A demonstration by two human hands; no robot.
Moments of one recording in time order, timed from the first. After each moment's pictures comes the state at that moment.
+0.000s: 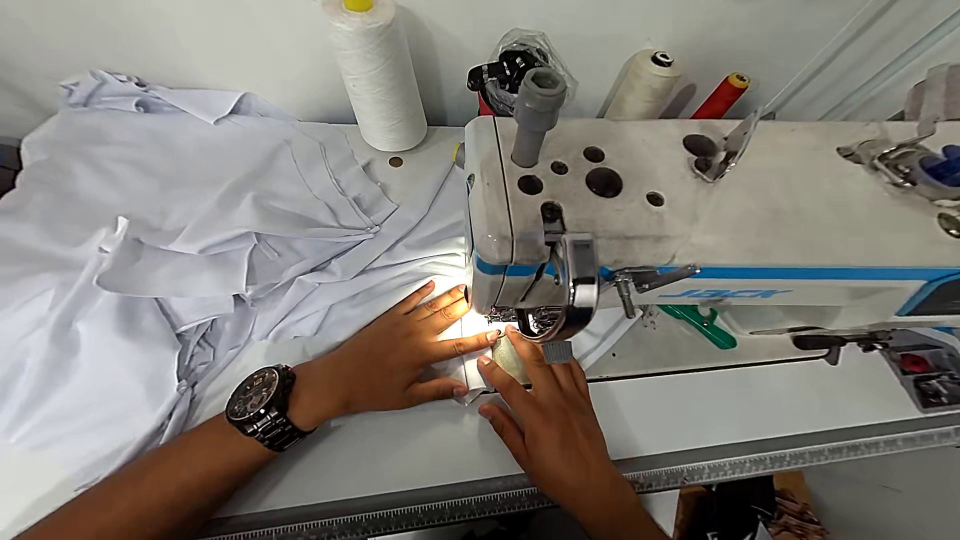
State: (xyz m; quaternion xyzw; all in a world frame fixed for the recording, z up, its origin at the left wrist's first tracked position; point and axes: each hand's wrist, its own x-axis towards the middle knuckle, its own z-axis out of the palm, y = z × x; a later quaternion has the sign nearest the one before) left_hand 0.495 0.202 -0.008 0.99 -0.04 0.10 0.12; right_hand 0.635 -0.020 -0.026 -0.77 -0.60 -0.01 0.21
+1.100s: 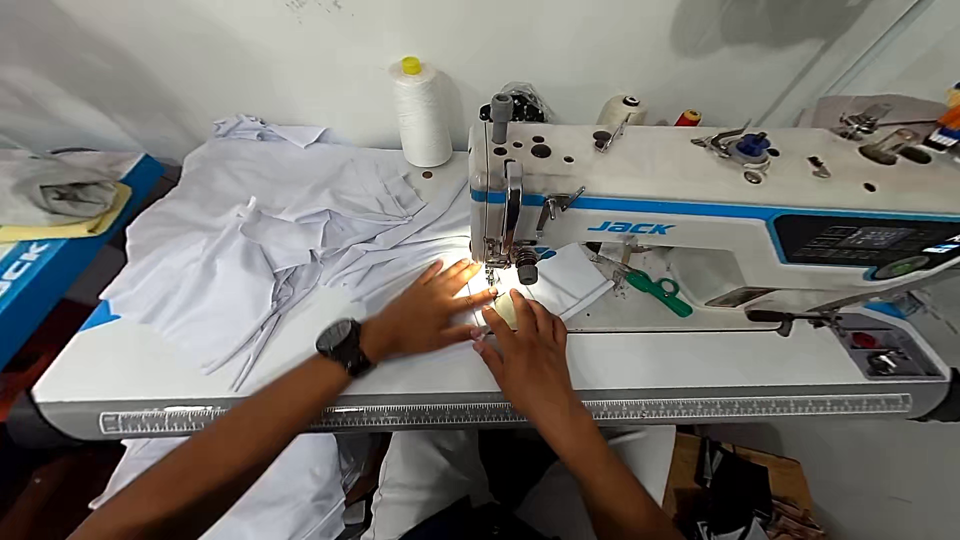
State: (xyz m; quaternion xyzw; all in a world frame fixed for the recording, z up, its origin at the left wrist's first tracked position) left_hand 0.489 0.161 -0.014 0.99 0.06 0.10 0.09; right_hand 0.623 -0.029 -0.013 -0.78 -0.60 -0.03 0.21
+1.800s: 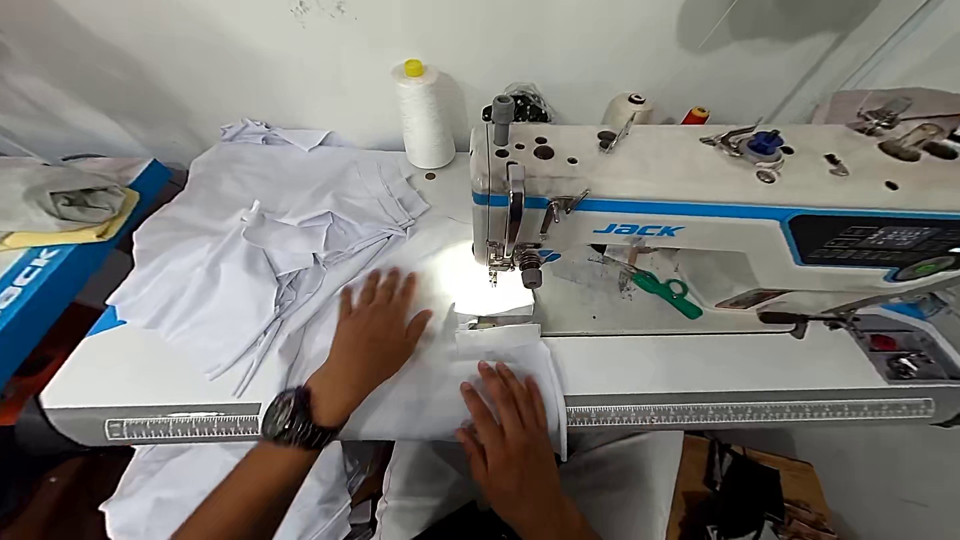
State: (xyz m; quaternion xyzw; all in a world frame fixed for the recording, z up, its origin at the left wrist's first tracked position) left_hand 0.439 0.137 0.019 0.92 0.38 0.07 0.05; right_hand 0.552 -0.084 -0.045 -0.72 -0.61 -0.07 0.31
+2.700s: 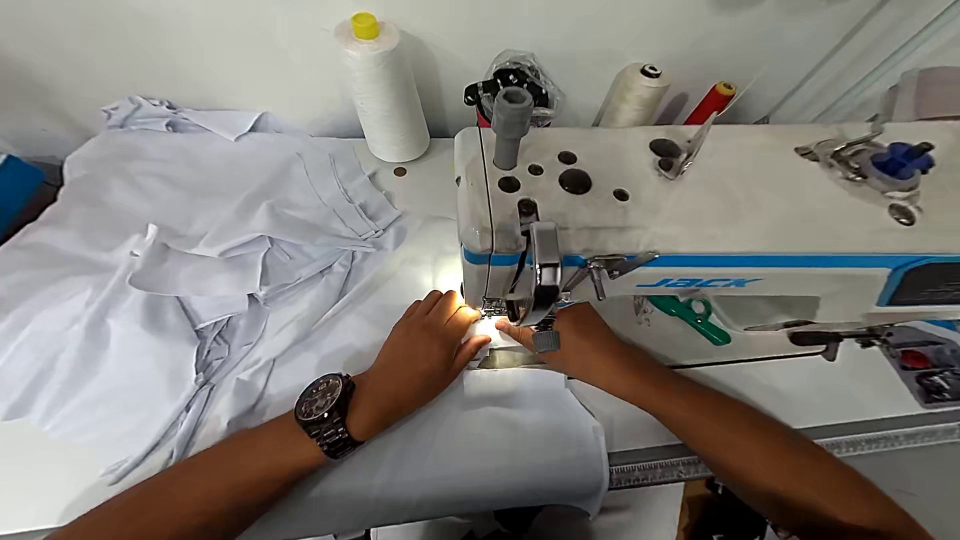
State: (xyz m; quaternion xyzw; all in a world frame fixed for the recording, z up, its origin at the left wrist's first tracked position) left_hand 0.520 0.162 -0.006 0.96 0.13 0.21 0.10; right_hand 0.718 0.029 0.017 -0.71 -0.67 0.08 0.20
